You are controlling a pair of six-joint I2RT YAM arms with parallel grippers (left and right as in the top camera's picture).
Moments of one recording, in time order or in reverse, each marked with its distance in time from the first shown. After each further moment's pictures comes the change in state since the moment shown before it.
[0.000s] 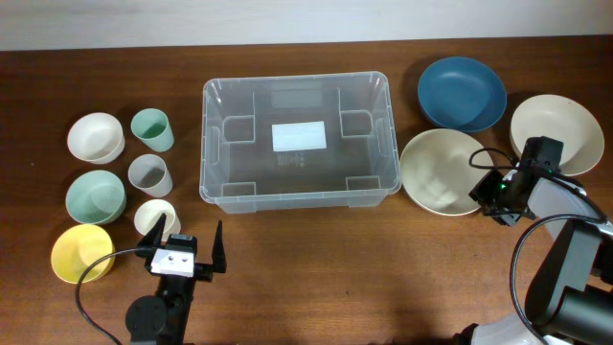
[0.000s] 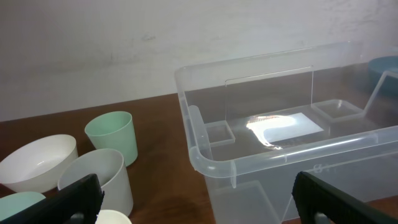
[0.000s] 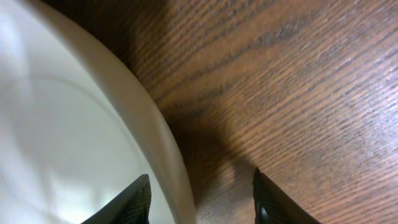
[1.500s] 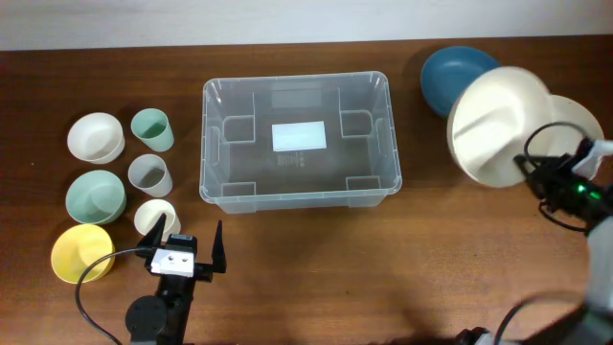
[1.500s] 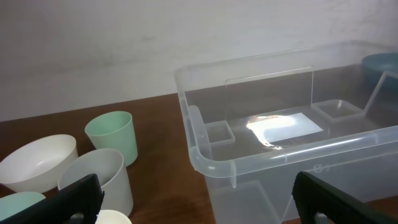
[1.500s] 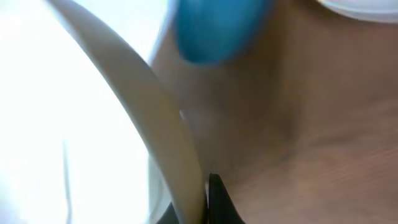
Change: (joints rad) left arm 0.000 0.000 0.000 0.000 0.000 0.000; right arm -0.302 -0.350 0.049 -0.013 -0.729 -0.010
